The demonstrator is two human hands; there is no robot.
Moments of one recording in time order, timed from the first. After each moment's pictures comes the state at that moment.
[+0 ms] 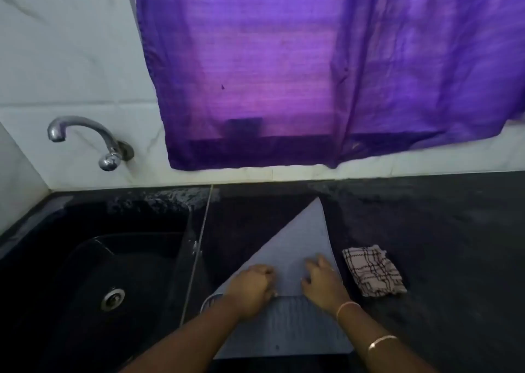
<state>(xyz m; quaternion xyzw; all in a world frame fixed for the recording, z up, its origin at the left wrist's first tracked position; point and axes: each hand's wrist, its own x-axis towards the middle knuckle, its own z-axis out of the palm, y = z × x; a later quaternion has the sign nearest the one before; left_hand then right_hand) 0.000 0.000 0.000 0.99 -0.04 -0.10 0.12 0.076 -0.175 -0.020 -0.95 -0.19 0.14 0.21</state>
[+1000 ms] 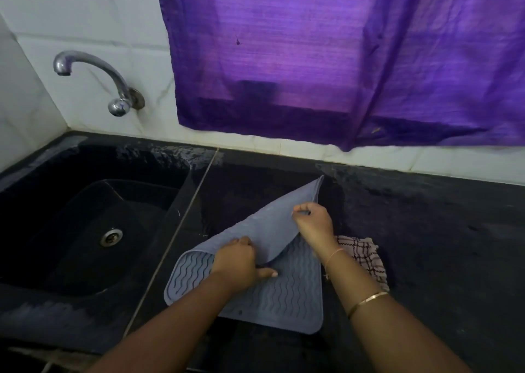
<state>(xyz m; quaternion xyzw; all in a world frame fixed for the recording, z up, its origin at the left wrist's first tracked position) 0.007 -0.045 -0.015 0.97 0.18 -0.09 0.09 0.120 -0.167 0.044 -0.82 -0.09 0.14 0.54</state>
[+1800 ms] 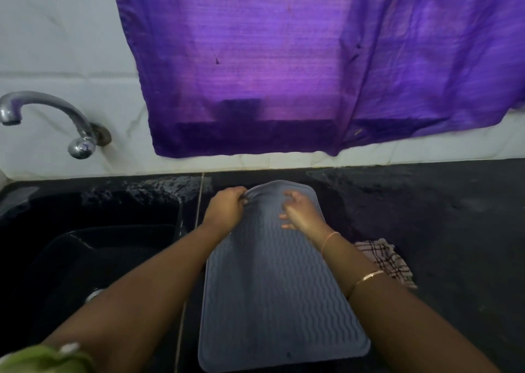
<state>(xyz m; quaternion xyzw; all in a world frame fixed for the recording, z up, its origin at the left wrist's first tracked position) 0.101 0.096 0.050 0.95 0.07 0.12 0.28 0.131 -0.076 0.081 -0.81 -0.04 0.20 0.55</state>
